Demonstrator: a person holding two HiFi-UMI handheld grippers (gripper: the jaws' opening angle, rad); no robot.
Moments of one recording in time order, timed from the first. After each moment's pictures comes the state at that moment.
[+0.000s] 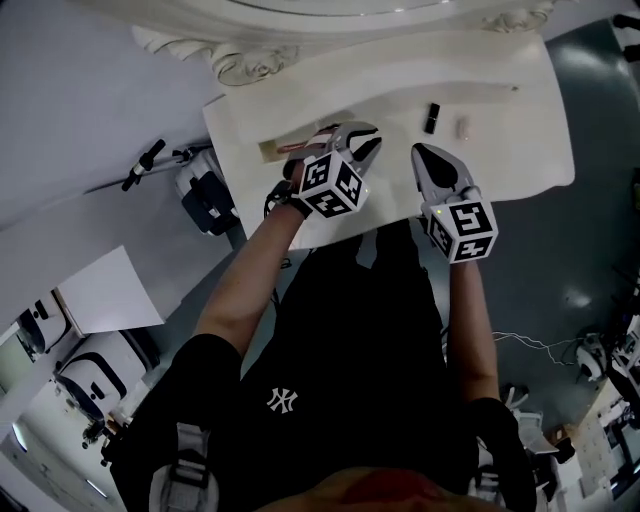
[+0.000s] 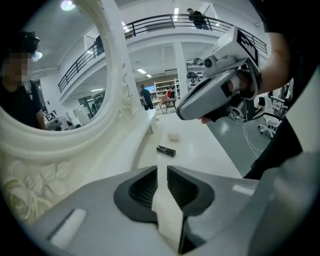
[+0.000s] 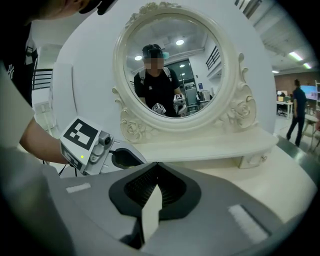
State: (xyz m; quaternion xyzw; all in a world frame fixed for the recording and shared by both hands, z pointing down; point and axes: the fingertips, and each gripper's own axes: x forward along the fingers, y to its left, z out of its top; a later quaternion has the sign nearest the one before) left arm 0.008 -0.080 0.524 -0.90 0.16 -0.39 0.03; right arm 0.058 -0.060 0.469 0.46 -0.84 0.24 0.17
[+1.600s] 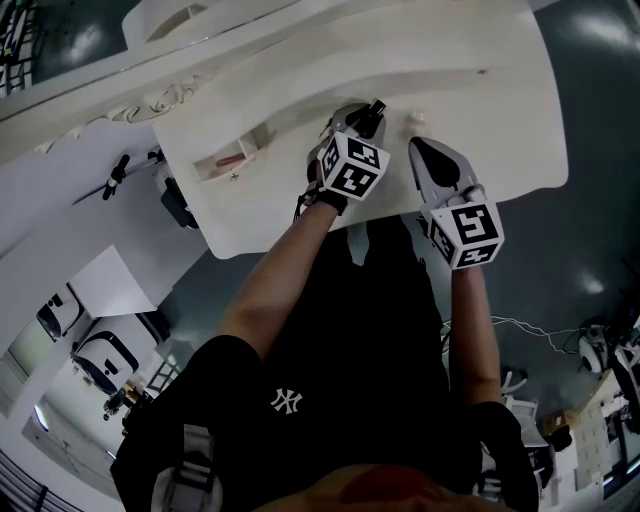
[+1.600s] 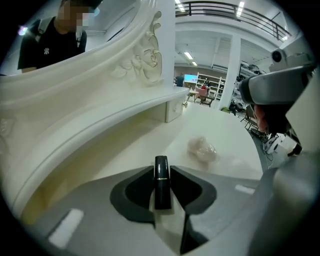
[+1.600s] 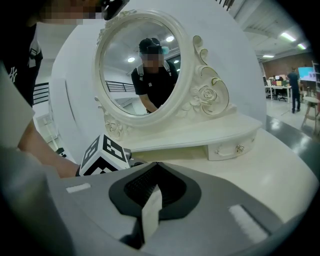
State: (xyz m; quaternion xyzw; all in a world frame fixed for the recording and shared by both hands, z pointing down) left arm 0.145 -0.139 0.624 -0.83 0.33 -0.41 -0.17; right arm 0.197 -0.090 0.513 0.44 -0.84 0.29 0.15
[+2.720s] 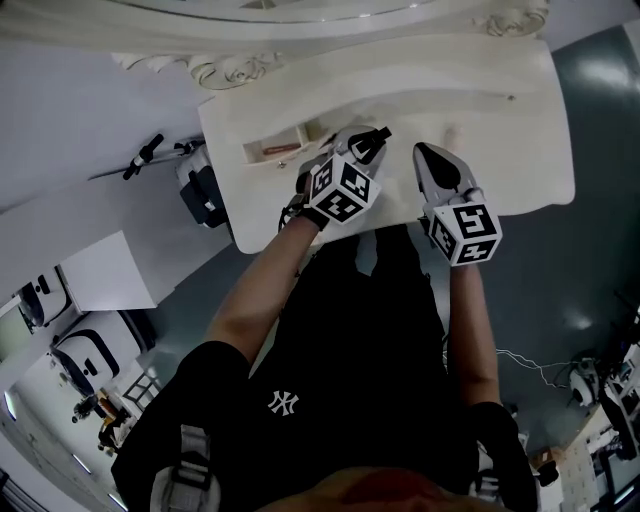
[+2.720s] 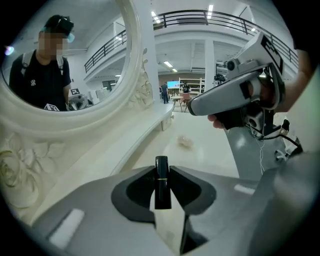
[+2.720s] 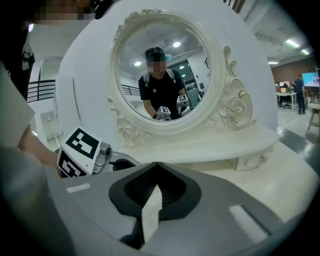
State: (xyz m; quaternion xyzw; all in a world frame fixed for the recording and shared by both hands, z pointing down) left arm 0.056 -0.095 0.542 -0.88 0.27 -0.39 -0.07; right arm 0.112 -0.080 0.473 0.44 -0.85 0.25 0.13
